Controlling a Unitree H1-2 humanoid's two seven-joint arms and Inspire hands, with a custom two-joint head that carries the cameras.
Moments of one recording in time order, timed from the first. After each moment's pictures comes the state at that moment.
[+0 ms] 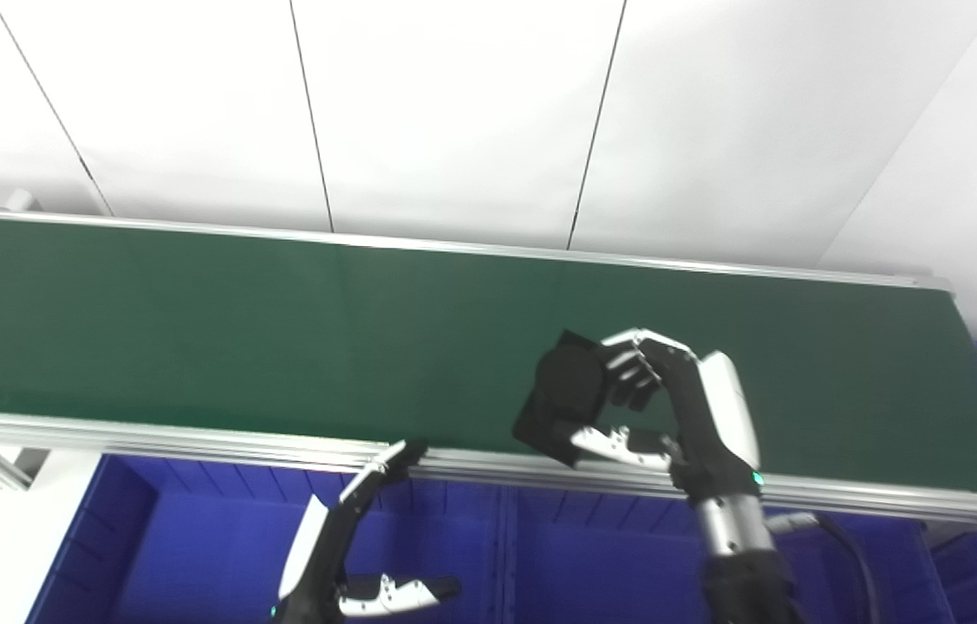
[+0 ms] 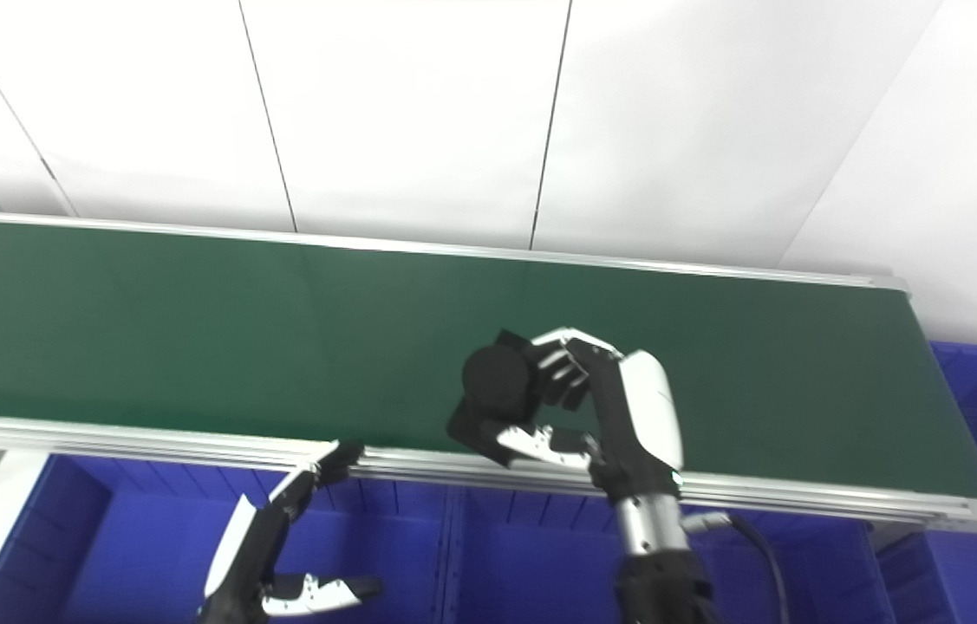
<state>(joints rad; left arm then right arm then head) 0.17 0.34 -0.73 0.11 0.14 -0.45 0.63 0.09 -0.10 0.25 -0.36 -0.56 0.10 -0.03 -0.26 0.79</state>
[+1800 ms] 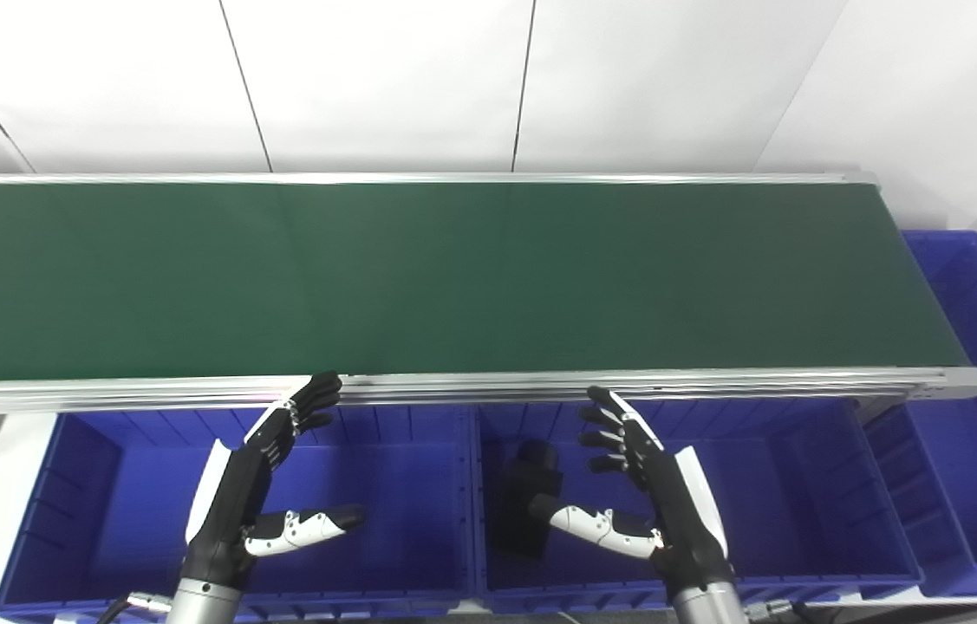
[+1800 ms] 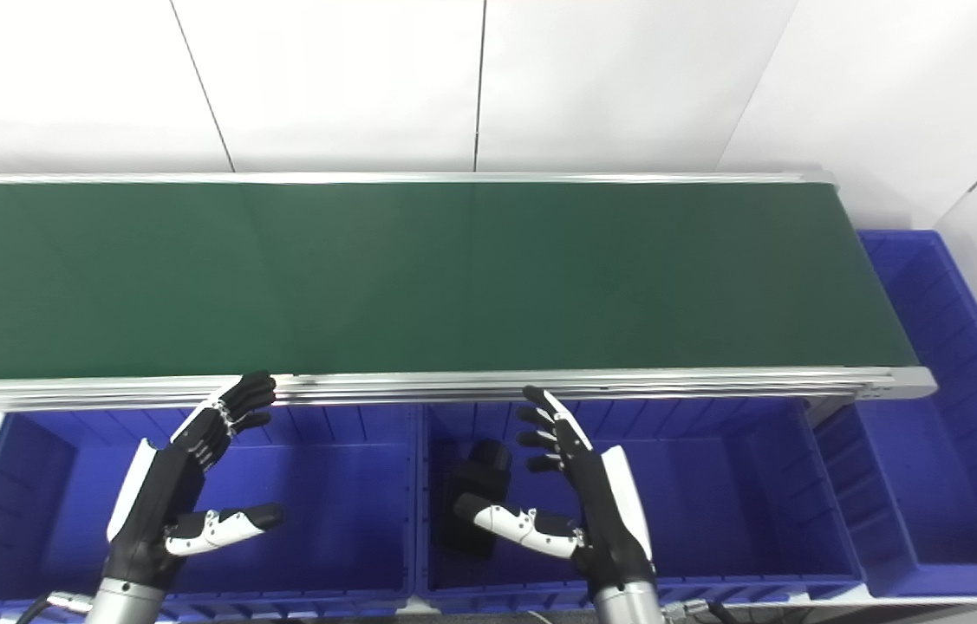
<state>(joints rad) 0.31 0.26 -0.33 -0.02 0.05 -0.45 0.14 0.43 -0.04 0.24 -0.35 -0.33 0.10 0.02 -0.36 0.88</state>
